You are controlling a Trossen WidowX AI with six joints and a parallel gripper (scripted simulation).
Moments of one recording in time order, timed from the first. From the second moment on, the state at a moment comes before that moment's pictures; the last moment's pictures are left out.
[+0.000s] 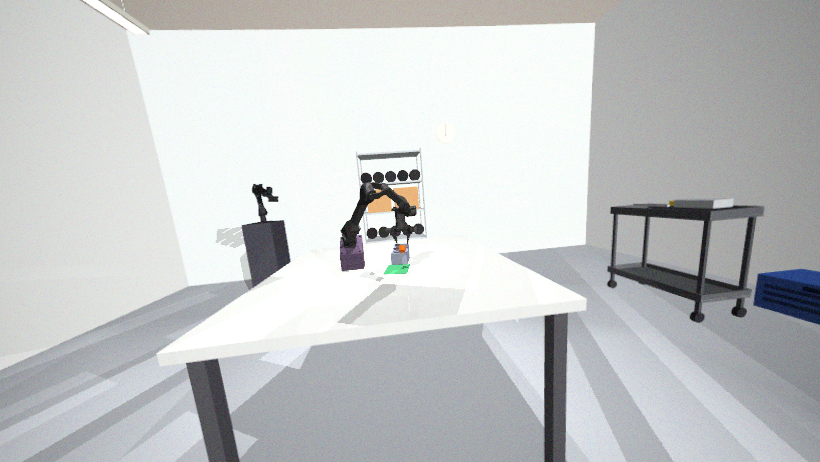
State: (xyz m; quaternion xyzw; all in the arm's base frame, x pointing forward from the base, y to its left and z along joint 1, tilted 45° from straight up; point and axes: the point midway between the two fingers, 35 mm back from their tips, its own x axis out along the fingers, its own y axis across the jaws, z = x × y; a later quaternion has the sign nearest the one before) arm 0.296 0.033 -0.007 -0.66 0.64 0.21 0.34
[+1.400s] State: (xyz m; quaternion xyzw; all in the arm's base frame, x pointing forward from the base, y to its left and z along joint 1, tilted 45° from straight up) arm 0.298 0.011 -0.028 -0.66 0.64 0.21 0.34
